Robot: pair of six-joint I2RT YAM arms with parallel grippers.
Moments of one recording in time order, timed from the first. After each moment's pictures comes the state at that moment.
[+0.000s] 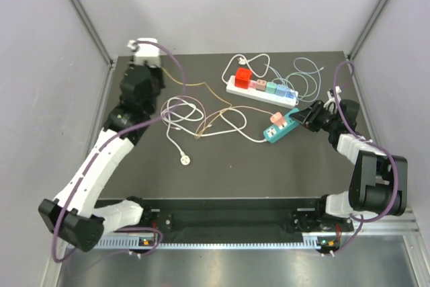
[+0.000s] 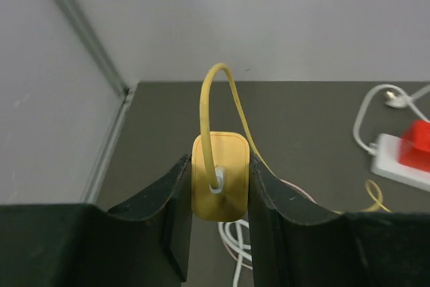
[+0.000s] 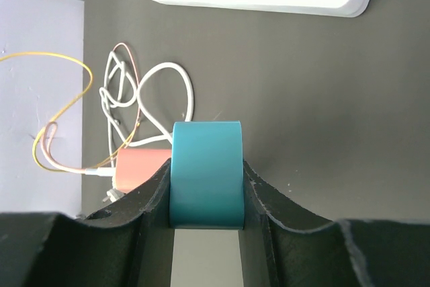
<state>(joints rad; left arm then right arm) -0.51 1.13 1.25 -0.15 -0.53 0.11 -0.19 1.40 0.60 0.26 -0.73 0.61</state>
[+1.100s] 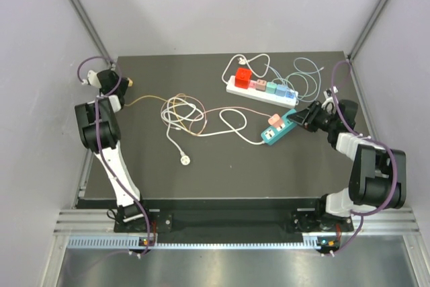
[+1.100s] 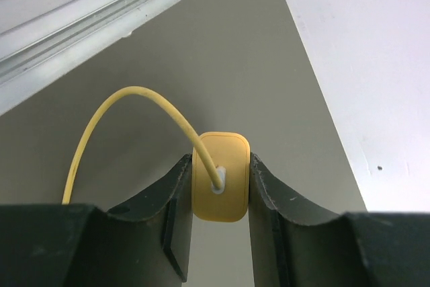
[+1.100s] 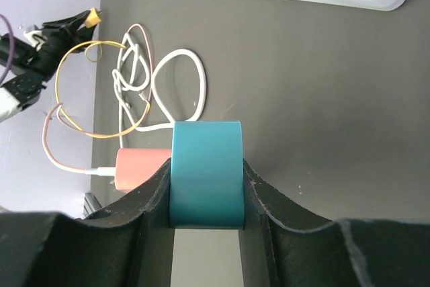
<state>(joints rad) 0.30 2.21 1.43 0.37 -0.05 -0.91 -0.19 1.45 0.60 0.32 -0.83 0.61</state>
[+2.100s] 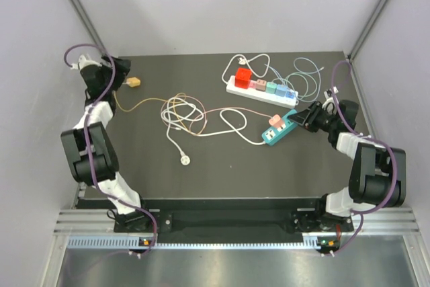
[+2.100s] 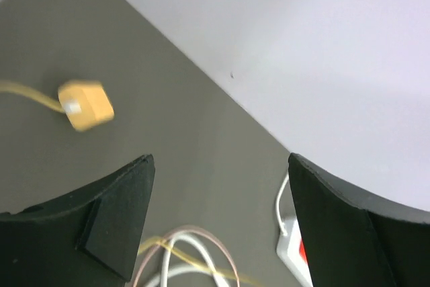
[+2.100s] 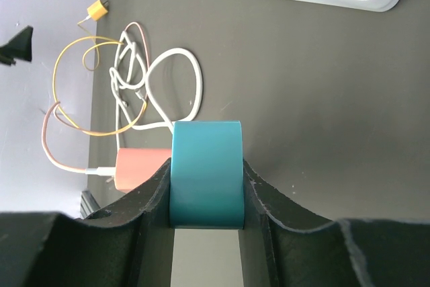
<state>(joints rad) 0.31 1.76 1.21 0.37 0.26 -0.82 -0.20 1.47 0.60 0.33 -0.84 0.58</state>
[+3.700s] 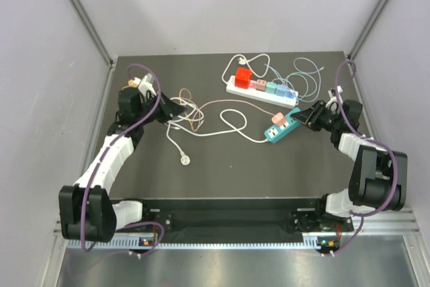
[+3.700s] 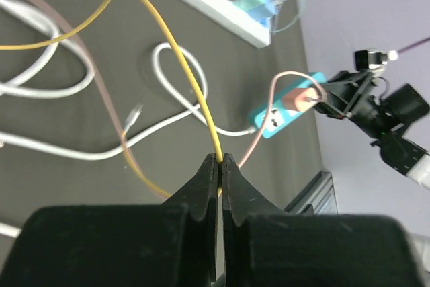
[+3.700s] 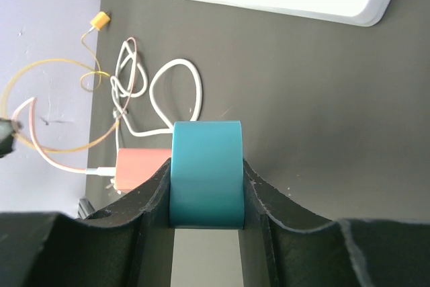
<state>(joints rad) -0.08 1.22 0.78 0.04 0.64 -0.71 -0.23 1.44 0.60 0.33 -0.84 0.58</state>
